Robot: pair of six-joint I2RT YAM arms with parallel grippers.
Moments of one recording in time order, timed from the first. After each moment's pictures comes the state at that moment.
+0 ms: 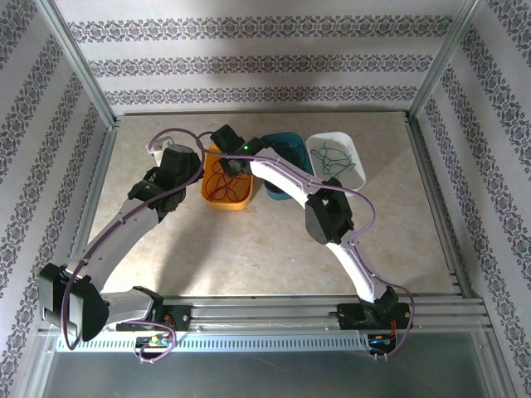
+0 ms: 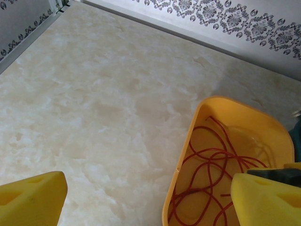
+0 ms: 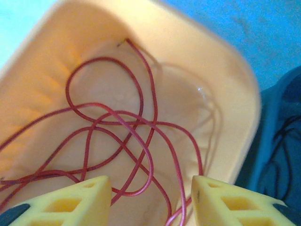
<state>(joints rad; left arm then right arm) -0.35 1.25 1.04 -0.49 -0.52 -0.59 0.76 2.40 2.27 -0.86 0.27 0.21</state>
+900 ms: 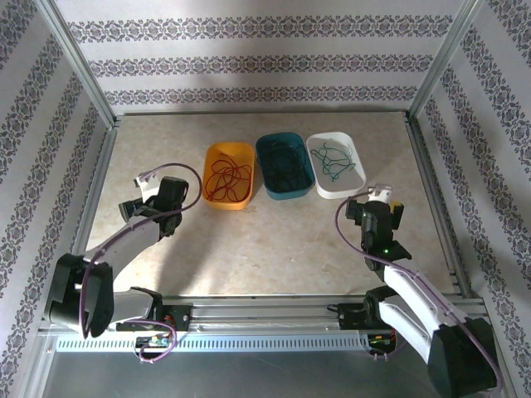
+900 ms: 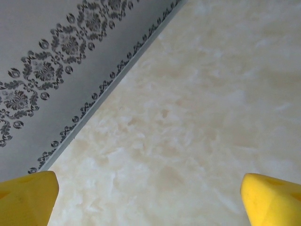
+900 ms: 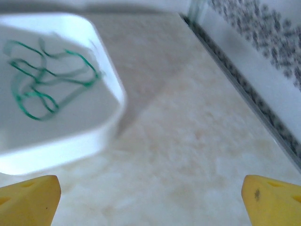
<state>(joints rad) -0.22 1.30 0.64 -0.28 -0.91 -0.42 0.19 0.87 0.27 0.12 0.48 0.12</state>
